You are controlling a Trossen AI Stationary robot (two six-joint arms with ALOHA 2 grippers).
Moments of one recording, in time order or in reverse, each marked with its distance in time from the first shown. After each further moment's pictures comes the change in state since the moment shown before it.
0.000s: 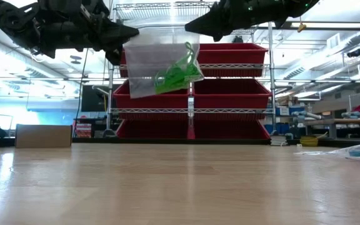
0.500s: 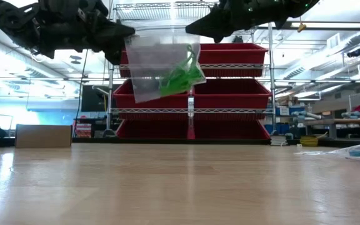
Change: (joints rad) left arm 0.005 -0.009 0.000 -0.035 0.020 0.071; right arm 0.000 0.000 0.000 -0.016 0.004 0.007
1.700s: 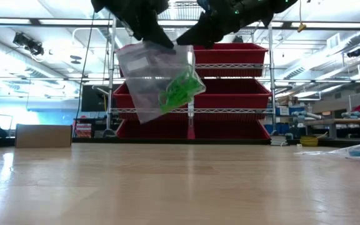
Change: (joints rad) left arm -0.097 0.451 0.851 -1.073 -0.310 0.377; right arm -0.005 0.128 0.180 -0.238 -0.015 0.016
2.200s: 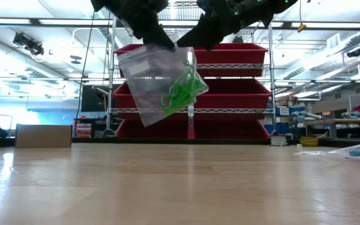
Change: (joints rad) left arm 0.001 -0.002 0.003 -0.003 0.021 0.012; right arm 0.000 0.001 -0.001 -0.010 0.015 -0.007
